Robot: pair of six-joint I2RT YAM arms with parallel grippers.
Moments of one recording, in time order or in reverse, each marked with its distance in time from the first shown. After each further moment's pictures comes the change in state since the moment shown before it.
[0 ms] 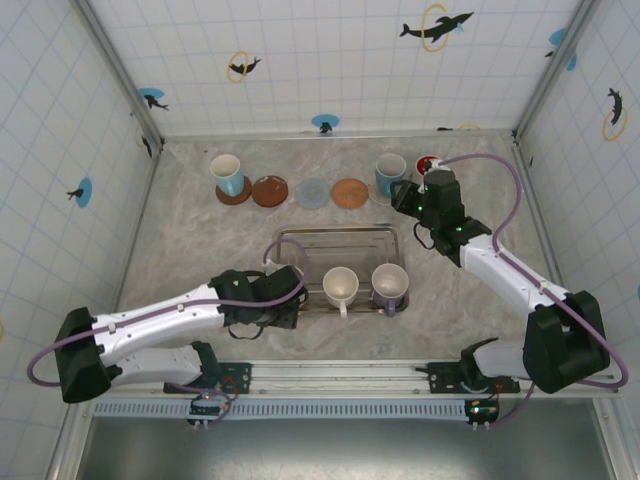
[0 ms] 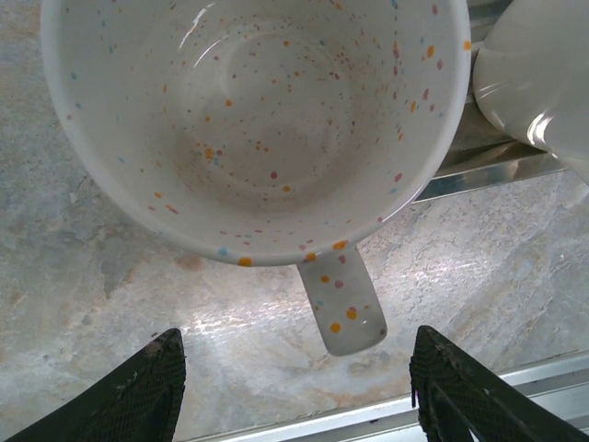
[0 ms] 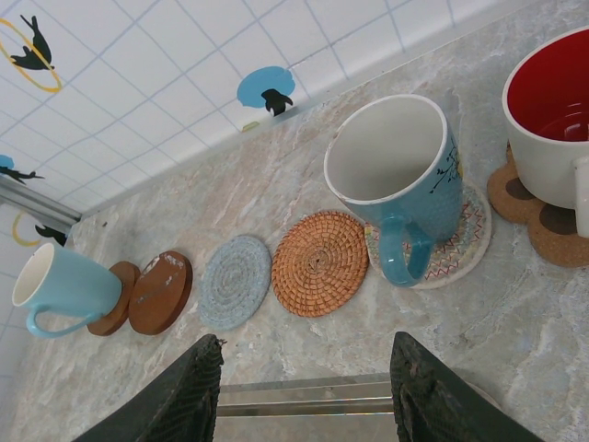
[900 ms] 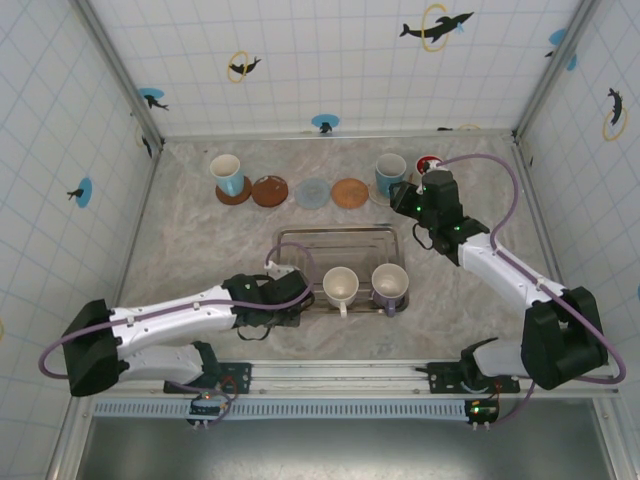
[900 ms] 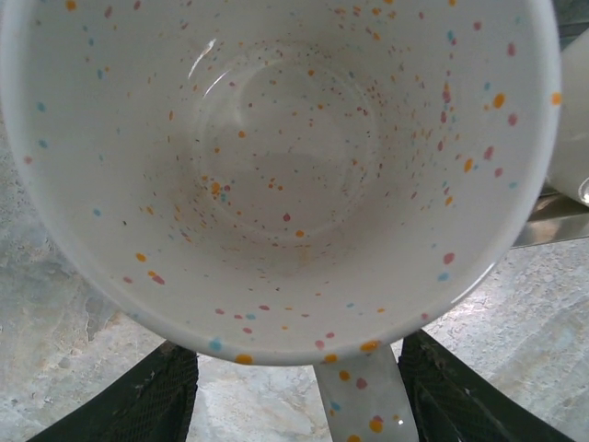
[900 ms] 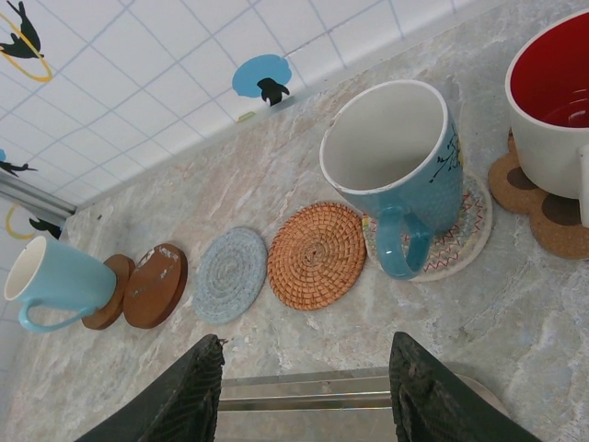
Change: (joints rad) left arm -0.010 0.072 -0.058 0.108 -0.079 -0.060; right arm 0.000 0.019 0.000 0.002 -0.008 0.000
